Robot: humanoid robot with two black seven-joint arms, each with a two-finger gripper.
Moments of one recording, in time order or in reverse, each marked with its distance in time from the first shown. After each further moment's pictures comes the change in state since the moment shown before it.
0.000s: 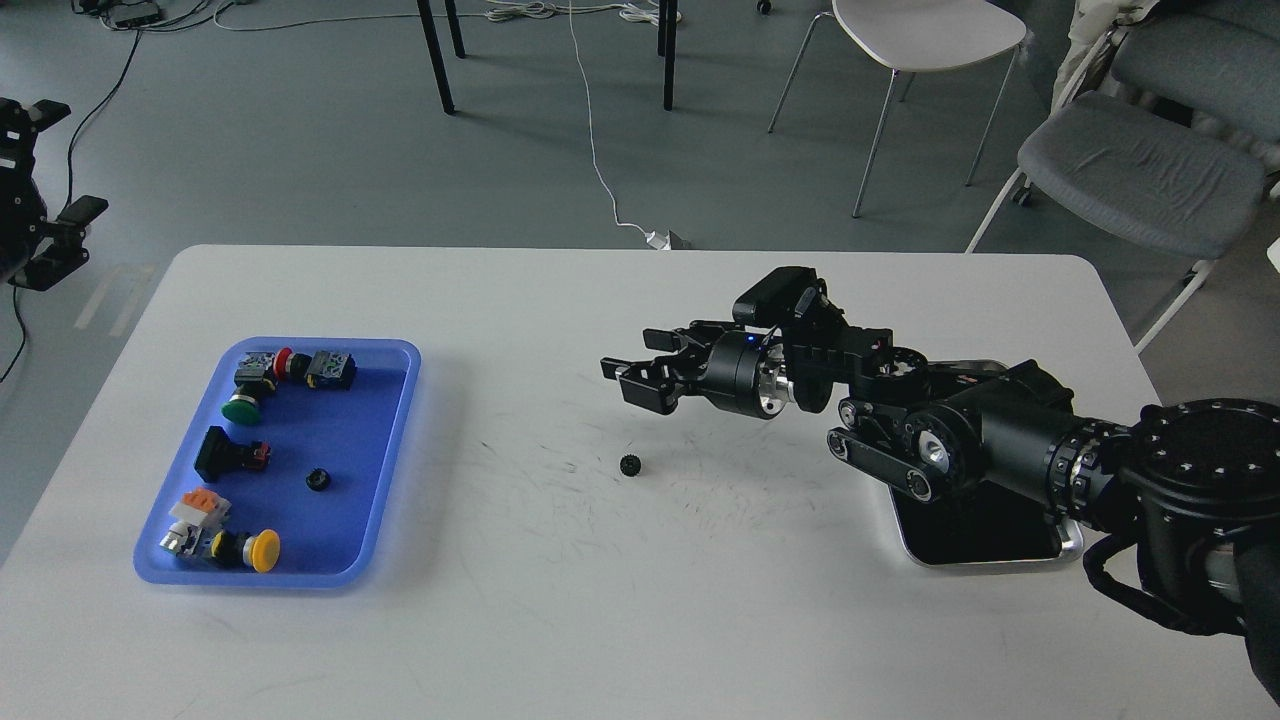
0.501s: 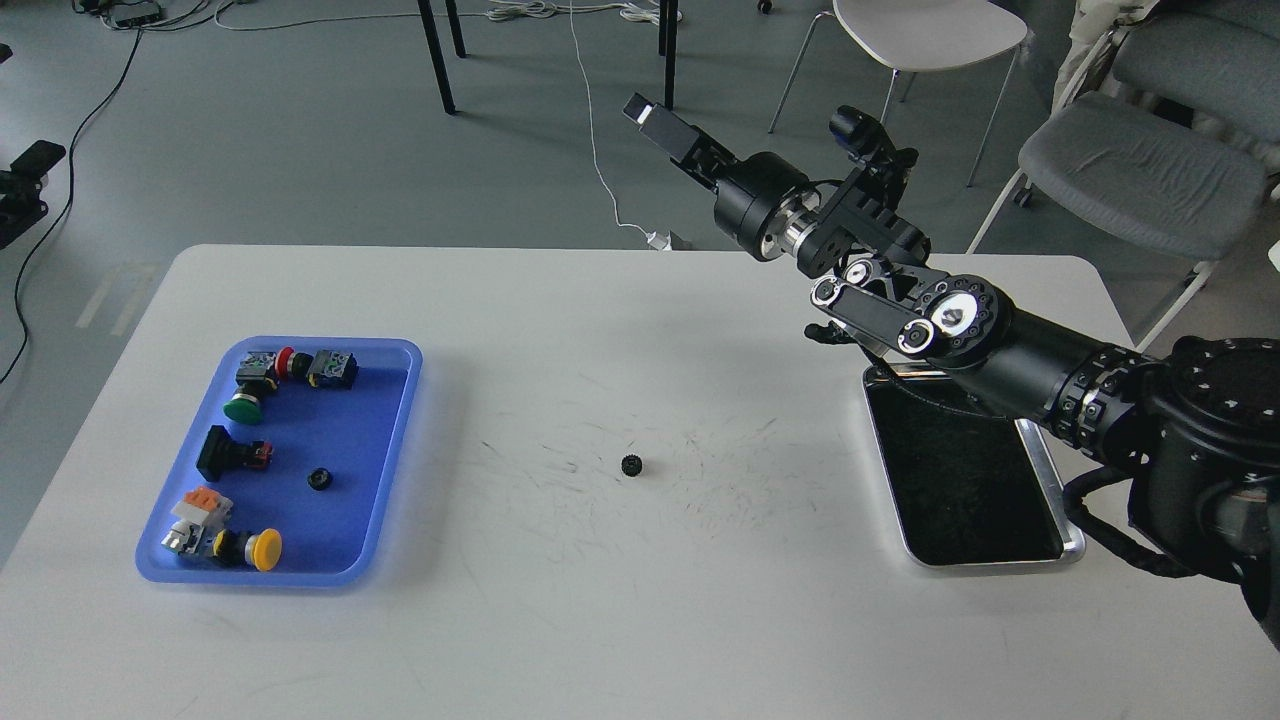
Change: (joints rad) left arm -0.013 0.047 -0.001 -0.045 0.044 -0.014 -0.129; right arm 0.107 -0.026 0.199 -0.020 0.668 -0.001 0.000
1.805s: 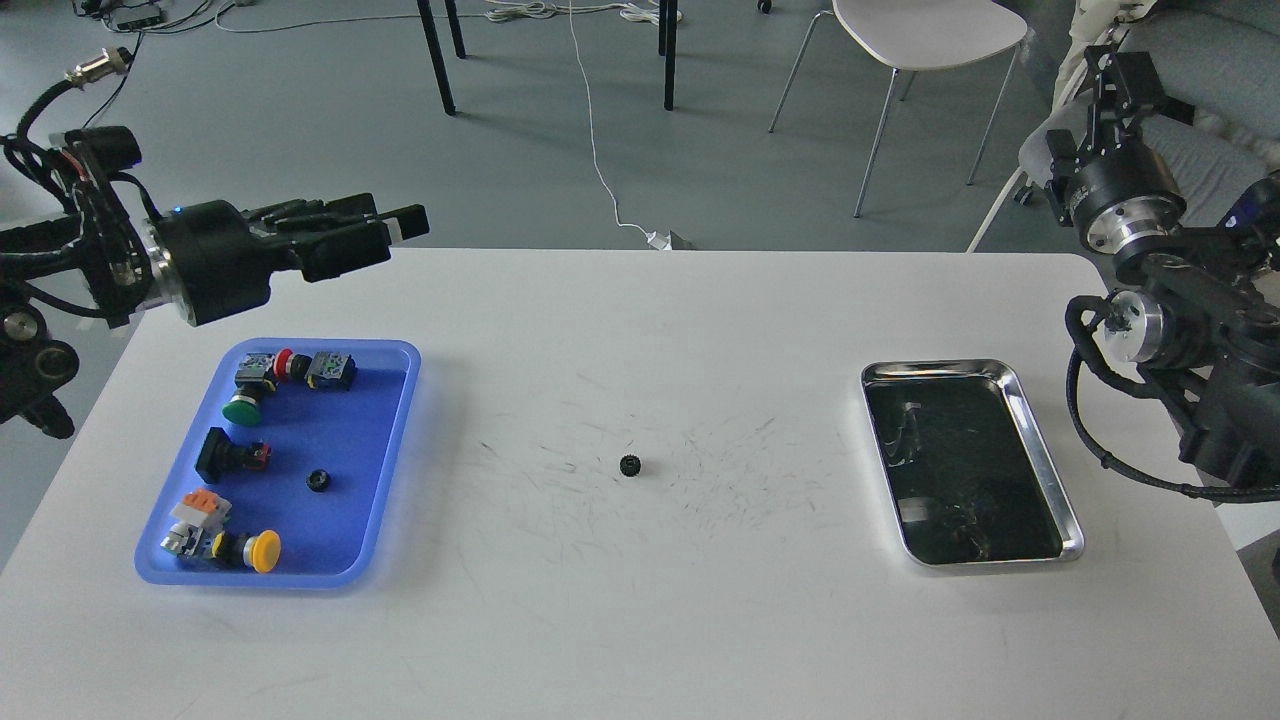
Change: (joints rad) left arm -0.048 0.003 0.066 -0.671 1.139 0.332 -0.044; right arm -0.243 -0.408 0.342 0.016 0.468 0.072 0.000
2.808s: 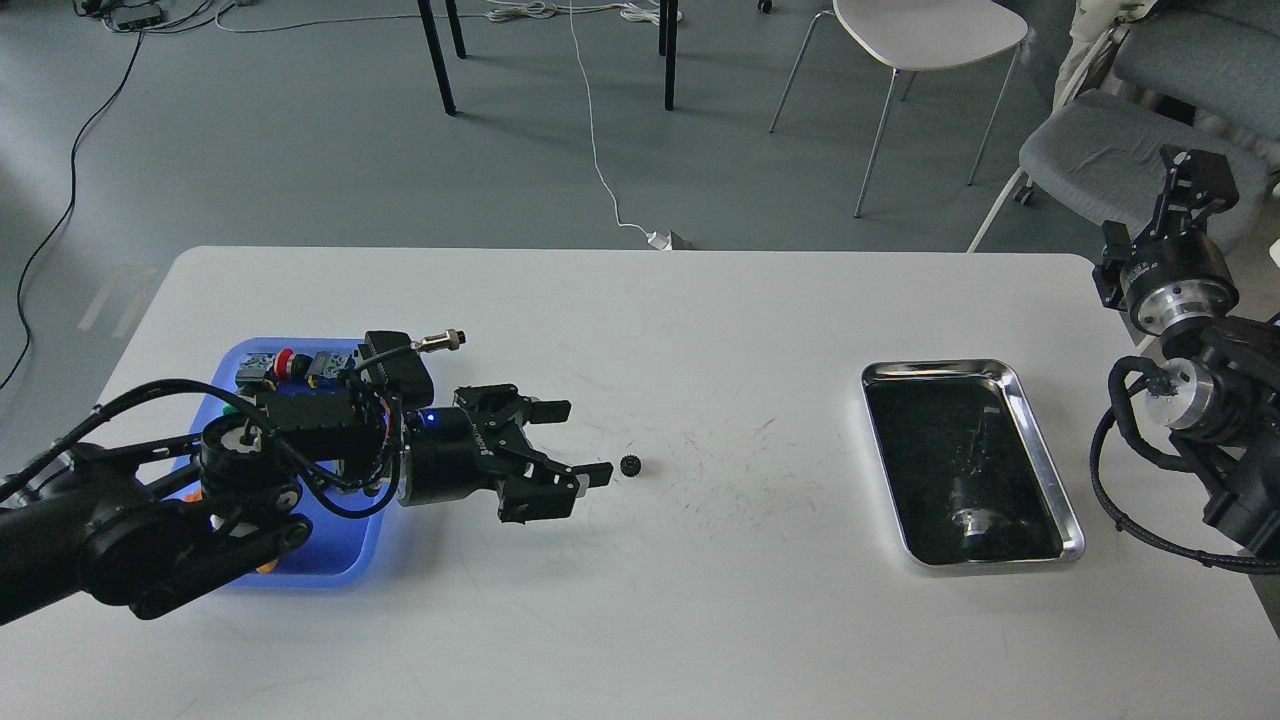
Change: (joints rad) left arm 0.140 -0.365 0.127 0.060 0.472 0.131 0.000; right arm -0.171 -0.030 0.157 -0.005 0.090 0.036 -0.031
